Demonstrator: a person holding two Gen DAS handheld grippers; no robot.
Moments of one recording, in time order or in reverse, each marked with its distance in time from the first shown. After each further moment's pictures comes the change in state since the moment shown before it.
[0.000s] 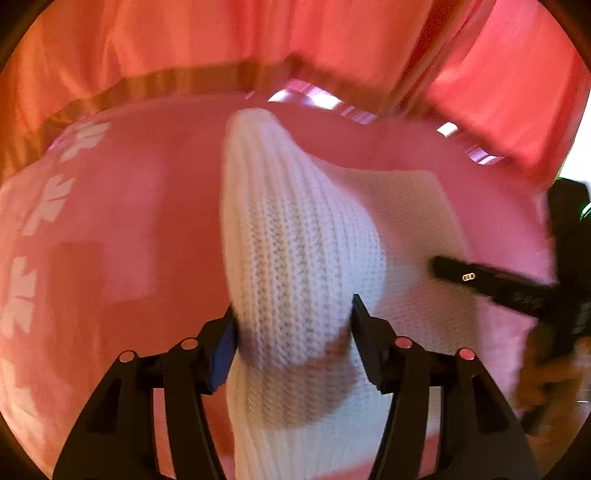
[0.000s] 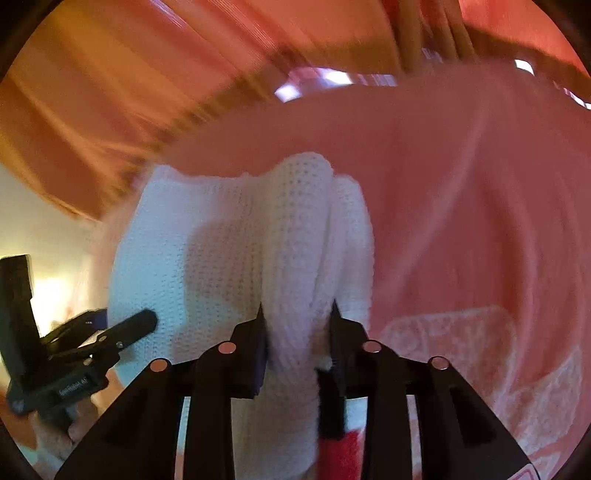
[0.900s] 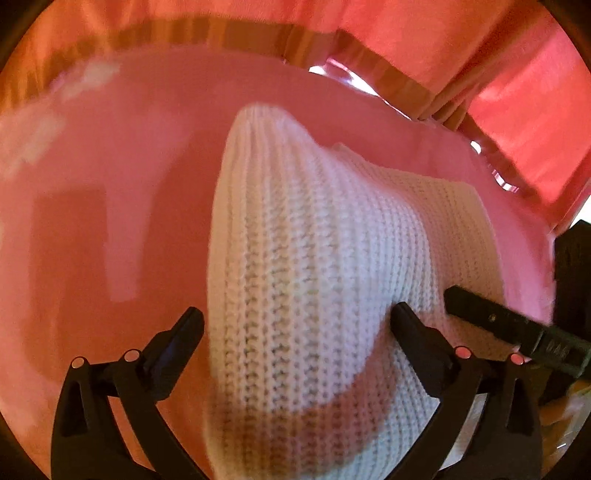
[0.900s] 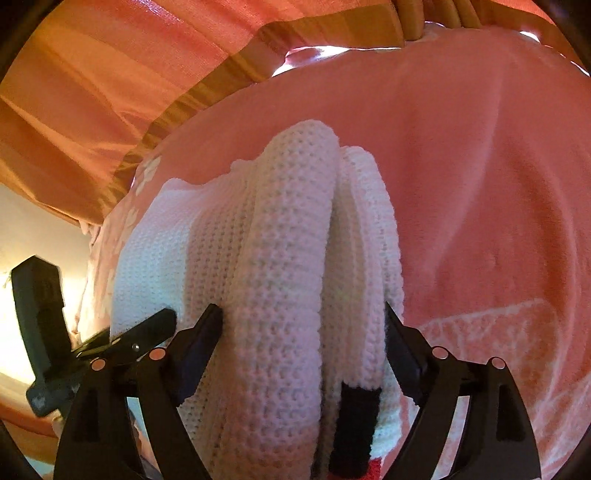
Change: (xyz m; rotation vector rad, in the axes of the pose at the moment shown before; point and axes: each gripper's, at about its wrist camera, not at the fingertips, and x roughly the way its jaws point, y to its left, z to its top) left arm 0.043 0.036 -0.001 -0.222 0.055 -0.156; right arm 0.028 0.000 0.007 0.042 0.038 0.064
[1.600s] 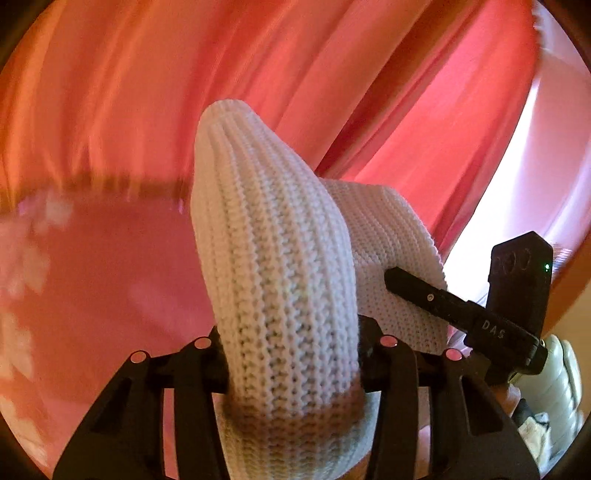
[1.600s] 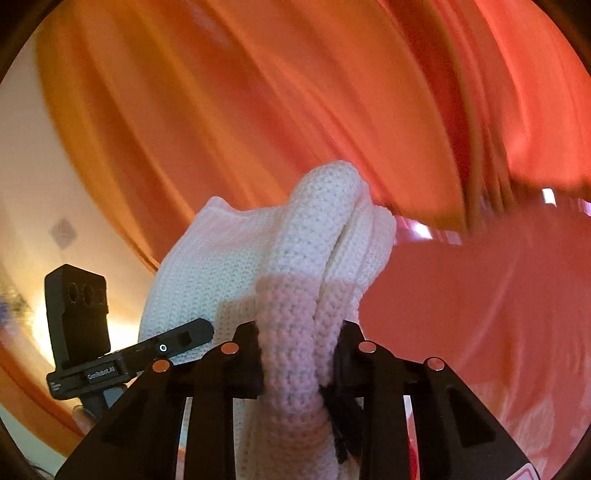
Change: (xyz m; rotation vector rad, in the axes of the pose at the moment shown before) left arm -0.251 -0.061 0.021 0.230 -0.347 -0.340; right arm -0.234 0.144 0.002 -0.222 -0.475 0.186
